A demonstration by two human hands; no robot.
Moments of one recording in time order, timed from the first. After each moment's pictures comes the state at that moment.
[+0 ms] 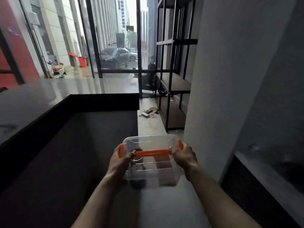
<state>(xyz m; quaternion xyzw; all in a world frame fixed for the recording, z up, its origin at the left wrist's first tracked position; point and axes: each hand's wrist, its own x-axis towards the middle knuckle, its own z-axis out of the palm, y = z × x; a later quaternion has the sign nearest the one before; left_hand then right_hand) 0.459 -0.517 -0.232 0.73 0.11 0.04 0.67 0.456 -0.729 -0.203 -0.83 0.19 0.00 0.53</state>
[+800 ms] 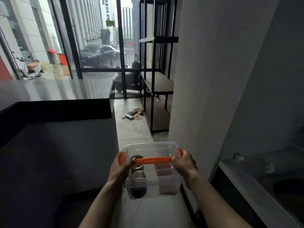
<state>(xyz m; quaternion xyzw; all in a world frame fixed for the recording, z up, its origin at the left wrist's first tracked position) 0.591 -0.661 -0.269 0.71 0.08 -0.02 0.69 0.568 -0.872 -0.227 -0.82 0.25 0.01 0.51</state>
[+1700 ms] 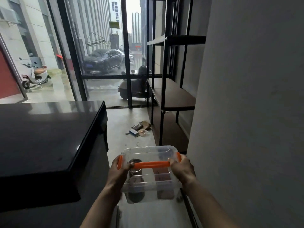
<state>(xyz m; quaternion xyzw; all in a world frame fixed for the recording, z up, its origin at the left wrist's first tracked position) 1.105 -0.691 -0.267 0.71 0.11 0.00 0.69 1.106 -0.898 -0.244 -0.80 0.23 0.03 0.55</state>
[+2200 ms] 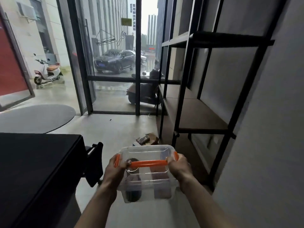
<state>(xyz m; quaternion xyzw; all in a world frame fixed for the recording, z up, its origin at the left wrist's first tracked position) 1.520 -0.686 -0.283 0.69 0.16 0.02 0.71 1.538 -0.898 -0.244 -0.83 0.18 0.03 0.53</state>
